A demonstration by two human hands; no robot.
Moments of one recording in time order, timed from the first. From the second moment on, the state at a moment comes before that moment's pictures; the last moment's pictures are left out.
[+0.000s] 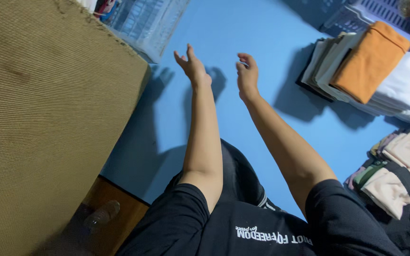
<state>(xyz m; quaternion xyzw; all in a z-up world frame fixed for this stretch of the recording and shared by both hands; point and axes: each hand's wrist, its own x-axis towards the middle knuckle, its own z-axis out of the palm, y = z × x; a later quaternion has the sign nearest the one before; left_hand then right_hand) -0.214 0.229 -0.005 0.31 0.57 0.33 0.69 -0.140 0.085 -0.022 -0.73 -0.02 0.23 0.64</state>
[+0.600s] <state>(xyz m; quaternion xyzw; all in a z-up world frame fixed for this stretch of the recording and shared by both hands) -0.252 0.294 -0.005 0.33 0.51 0.51 0.62 -0.167 0.333 0.001 -0.73 -0.68 -0.03 0.09</state>
